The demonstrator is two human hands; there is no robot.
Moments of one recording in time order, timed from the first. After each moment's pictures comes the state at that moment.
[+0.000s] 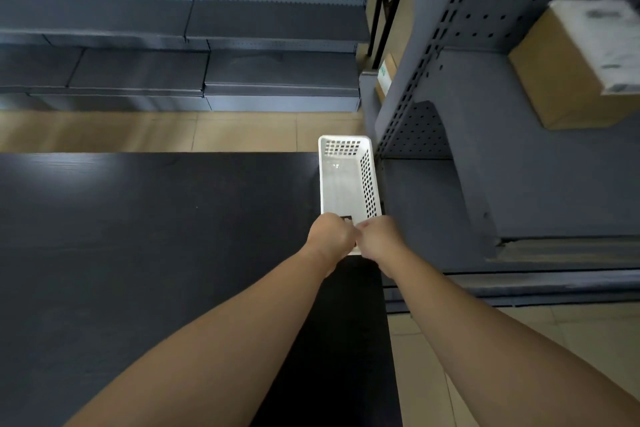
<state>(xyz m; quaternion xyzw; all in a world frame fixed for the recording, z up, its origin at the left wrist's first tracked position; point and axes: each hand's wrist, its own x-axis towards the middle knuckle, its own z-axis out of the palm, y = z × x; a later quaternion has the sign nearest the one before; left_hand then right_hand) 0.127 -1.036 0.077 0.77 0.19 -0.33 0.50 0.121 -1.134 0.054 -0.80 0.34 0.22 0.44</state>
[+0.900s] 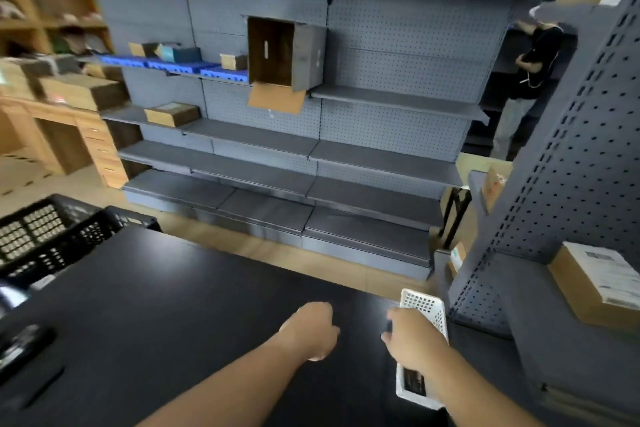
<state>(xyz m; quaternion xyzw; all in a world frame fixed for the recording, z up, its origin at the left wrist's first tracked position) 0.039 -0.833 0.239 0.95 0.06 -0.17 0.24 0.063 -1.025 0.250 -0.98 -0.08 0.14 0.10</state>
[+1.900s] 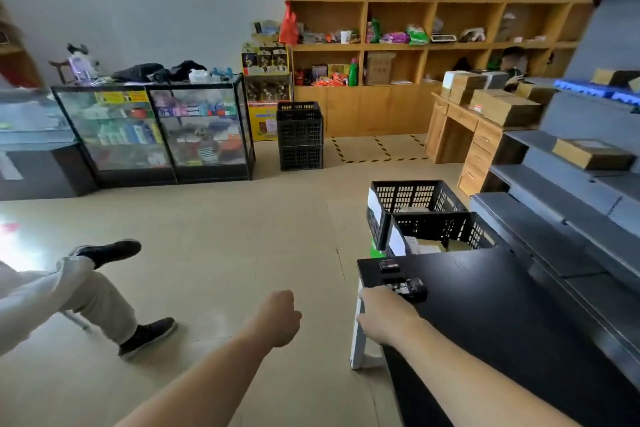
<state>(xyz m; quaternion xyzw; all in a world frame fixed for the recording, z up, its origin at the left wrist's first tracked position) -0.411 -0.402 0.242 0.73 0.65 -0.02 0.23 -0.209 -0.435 0.260 -0.72 -0.66 0.20 -0.03</state>
